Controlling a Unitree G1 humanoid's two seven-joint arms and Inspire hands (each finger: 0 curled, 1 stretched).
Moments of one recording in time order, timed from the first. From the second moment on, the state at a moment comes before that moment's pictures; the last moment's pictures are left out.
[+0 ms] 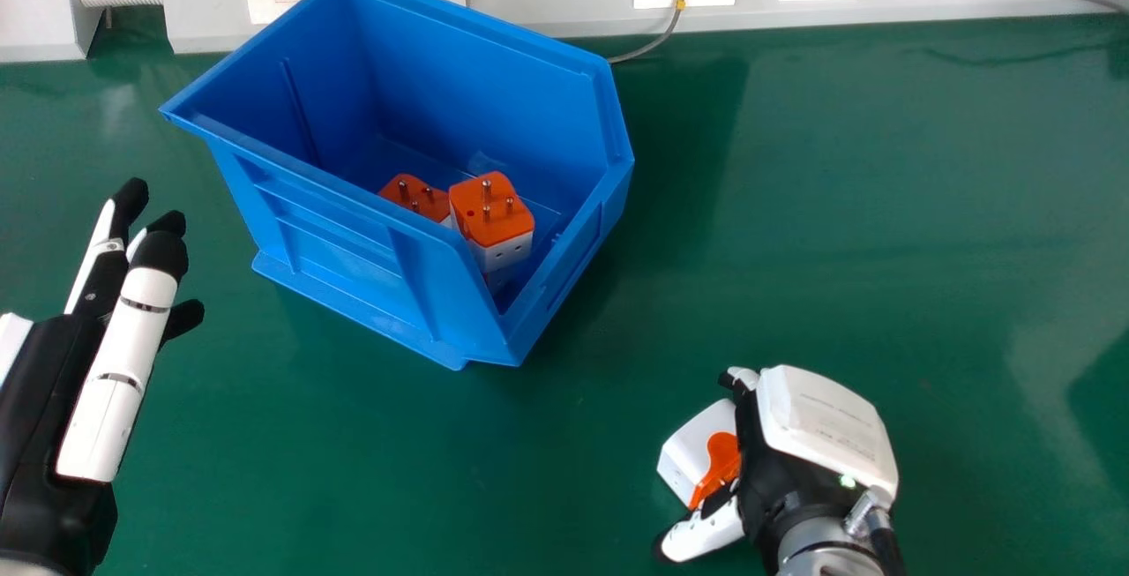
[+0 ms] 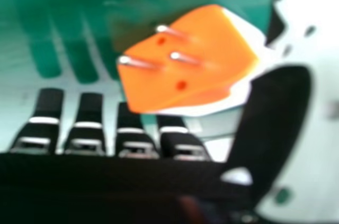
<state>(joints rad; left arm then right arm) 0.47 0.25 0.39 -0.71 -0.16 0.24 -0.23 0.06 -0.01 0.60 -0.21 -1.30 0.87 0.31</state>
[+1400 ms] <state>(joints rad) 0.46 0.25 0.37 -0.70 -0.15 0.23 -0.23 0.03 -0.01 0.62 -0.13 -1.30 0.83 0.24</state>
